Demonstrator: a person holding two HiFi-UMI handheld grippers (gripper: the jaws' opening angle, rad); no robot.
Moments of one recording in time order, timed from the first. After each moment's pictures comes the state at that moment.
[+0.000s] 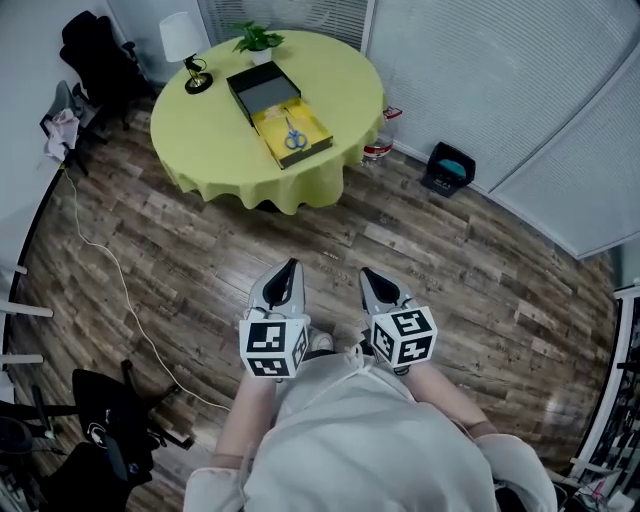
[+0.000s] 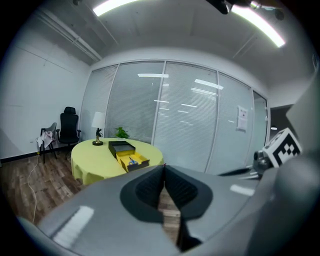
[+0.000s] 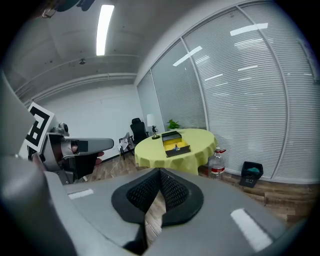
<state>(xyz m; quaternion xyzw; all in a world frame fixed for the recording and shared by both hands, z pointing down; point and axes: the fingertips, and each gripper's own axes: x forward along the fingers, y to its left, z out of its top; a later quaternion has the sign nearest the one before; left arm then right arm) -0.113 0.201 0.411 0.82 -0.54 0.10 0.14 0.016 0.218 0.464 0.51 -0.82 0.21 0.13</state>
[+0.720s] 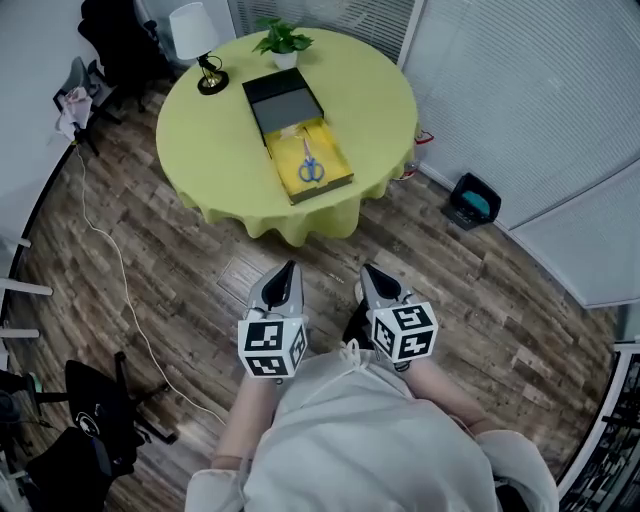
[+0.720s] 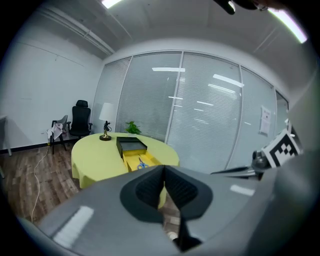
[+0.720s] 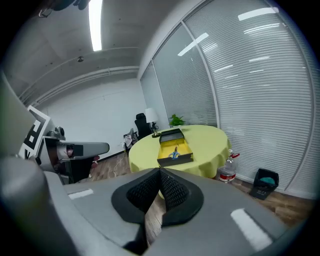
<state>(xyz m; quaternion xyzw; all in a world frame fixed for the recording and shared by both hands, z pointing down) -0.121 0.030 0.449 0.77 -0.60 0.10 0.18 0.017 0.020 0.497 0.46 -0.85 0.22 0.16</state>
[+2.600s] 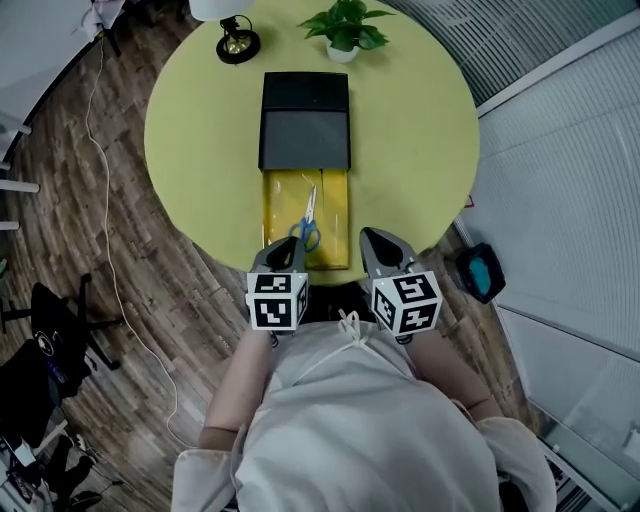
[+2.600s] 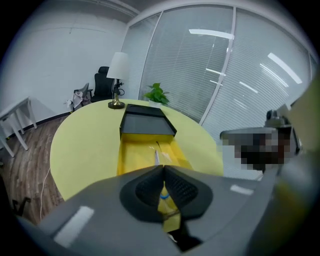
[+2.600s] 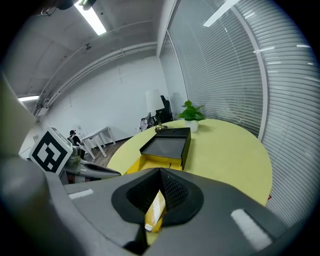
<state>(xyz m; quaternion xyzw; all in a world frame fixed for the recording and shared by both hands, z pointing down) -0.141 -0.296 0.580 0.62 -0.67 0.18 0.37 -0.033 -0.366 0.529 0.28 -0.90 0.20 0.26</state>
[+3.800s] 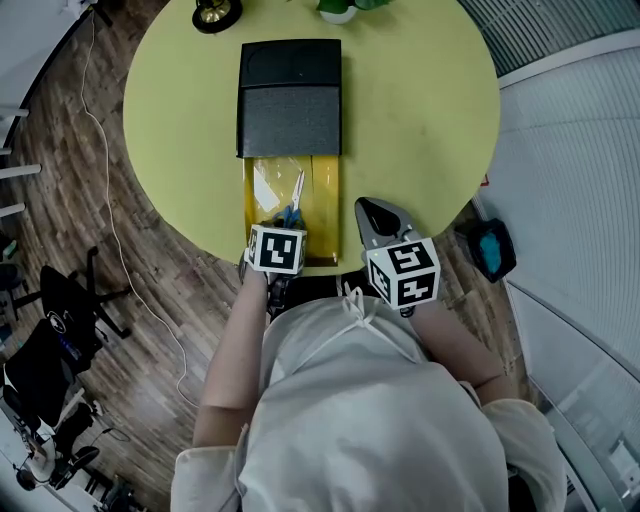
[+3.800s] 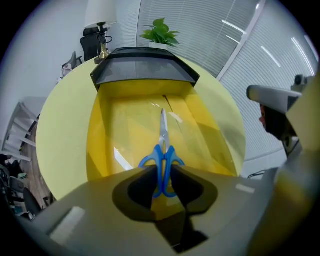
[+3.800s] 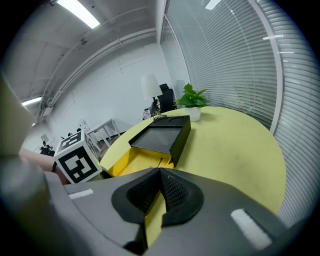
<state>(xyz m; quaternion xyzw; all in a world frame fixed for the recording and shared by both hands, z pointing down) -0.142 -0.331 0.698 0.53 -0.57 0.36 0.52 -0.043 -0.439 0.591 0.23 -0.90 0.23 0.31</state>
